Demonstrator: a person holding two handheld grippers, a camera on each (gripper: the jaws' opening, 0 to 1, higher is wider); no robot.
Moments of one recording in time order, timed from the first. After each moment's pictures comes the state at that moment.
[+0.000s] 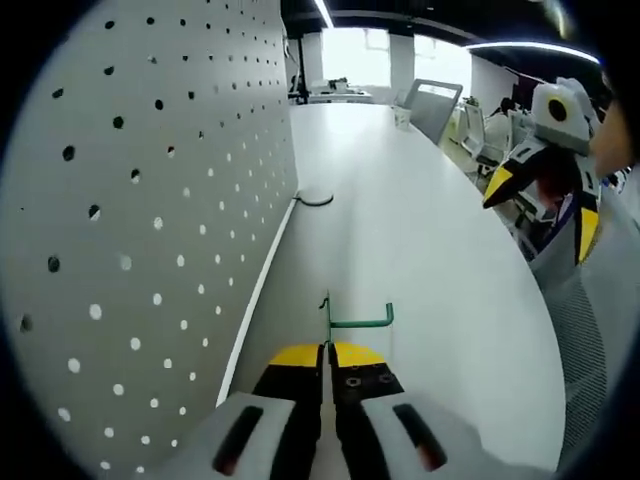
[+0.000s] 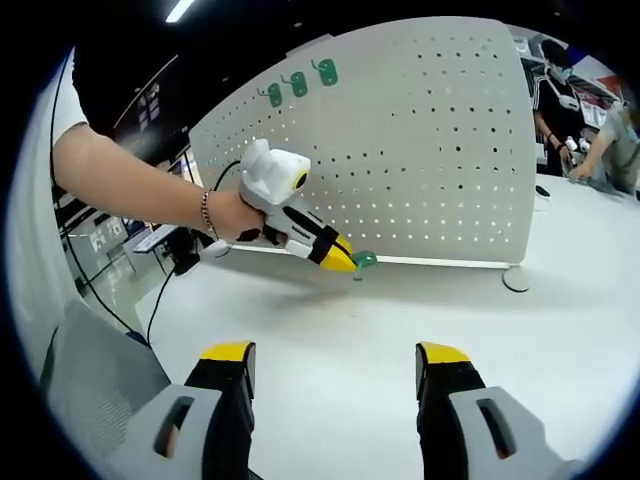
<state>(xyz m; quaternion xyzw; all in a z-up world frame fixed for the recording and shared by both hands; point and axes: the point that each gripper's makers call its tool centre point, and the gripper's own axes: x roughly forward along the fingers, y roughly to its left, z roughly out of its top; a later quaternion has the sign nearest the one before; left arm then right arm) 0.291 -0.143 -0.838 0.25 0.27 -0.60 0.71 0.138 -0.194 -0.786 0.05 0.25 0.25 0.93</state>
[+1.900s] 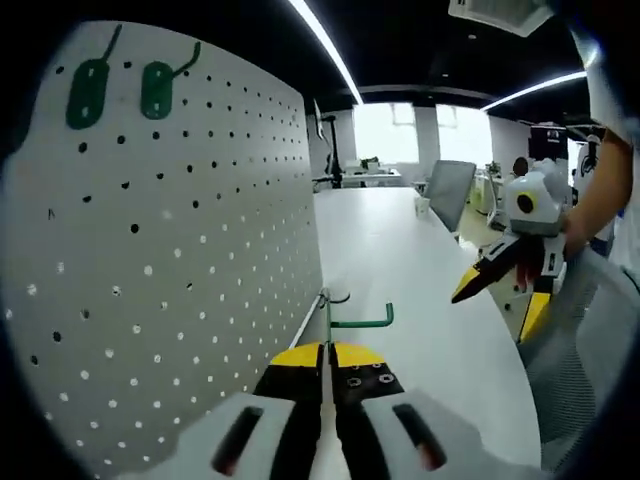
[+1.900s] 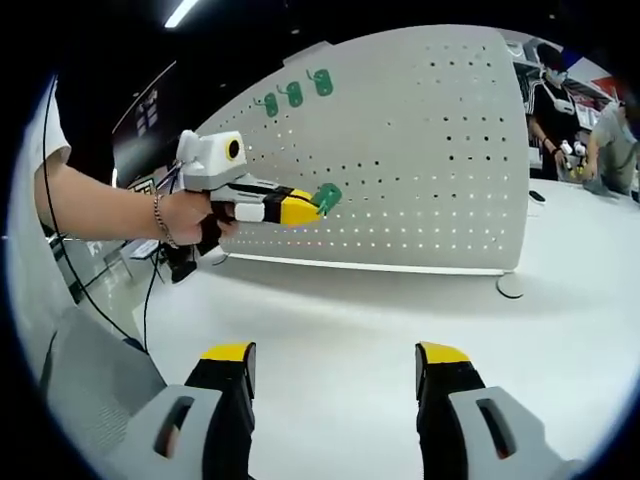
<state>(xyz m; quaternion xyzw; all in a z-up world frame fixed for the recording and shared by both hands) 0.271 -0.130 -0.732 0.14 0.13 -0.58 0.79 0.142 -0.199 -0.778 0.05 0.24 0.24 0.94</state>
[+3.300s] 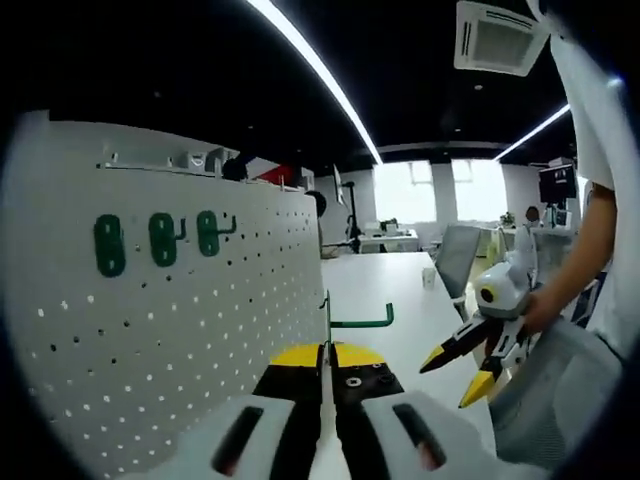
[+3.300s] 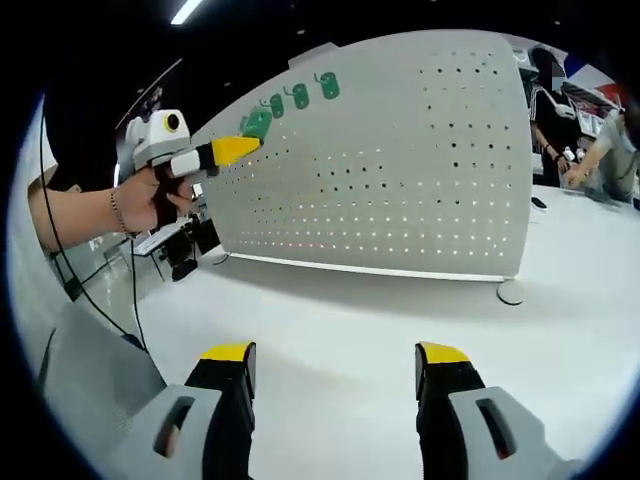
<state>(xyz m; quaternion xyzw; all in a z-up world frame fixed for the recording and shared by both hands) 0.233 -0.088 -0.627 0.04 0.02 -0.55 0.83 0.142 -0.197 -0.774 0.04 0.23 0.24 0.94</state>
